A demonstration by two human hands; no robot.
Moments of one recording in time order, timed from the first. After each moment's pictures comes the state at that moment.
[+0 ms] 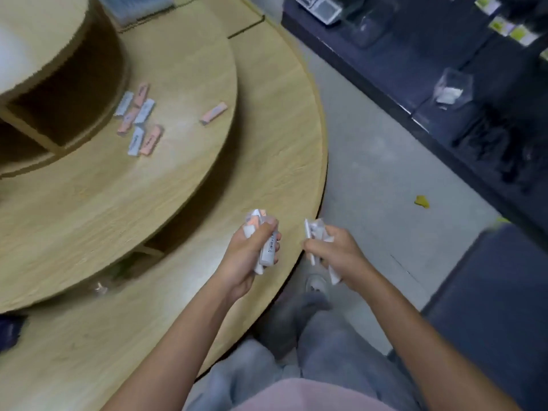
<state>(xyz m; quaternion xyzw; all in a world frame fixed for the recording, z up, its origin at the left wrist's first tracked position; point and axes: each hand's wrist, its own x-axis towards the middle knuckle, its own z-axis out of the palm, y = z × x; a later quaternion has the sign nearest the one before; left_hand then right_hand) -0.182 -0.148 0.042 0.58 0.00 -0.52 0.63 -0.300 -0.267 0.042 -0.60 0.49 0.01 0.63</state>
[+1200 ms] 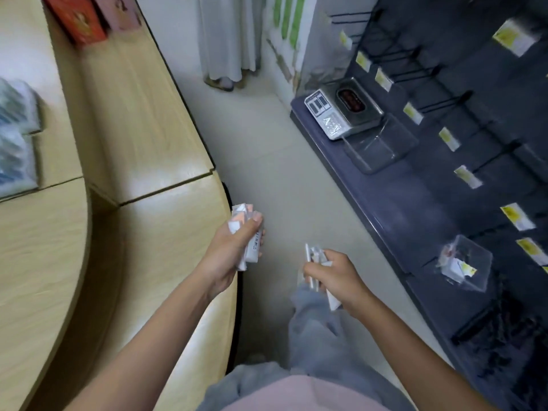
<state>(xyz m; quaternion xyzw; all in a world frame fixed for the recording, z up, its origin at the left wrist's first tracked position) 0.093 -0.770 0.056 0.61 0.01 -0.41 0.68 -0.039 -0.909 0.032 -0.69 0.44 0.07 0.57</state>
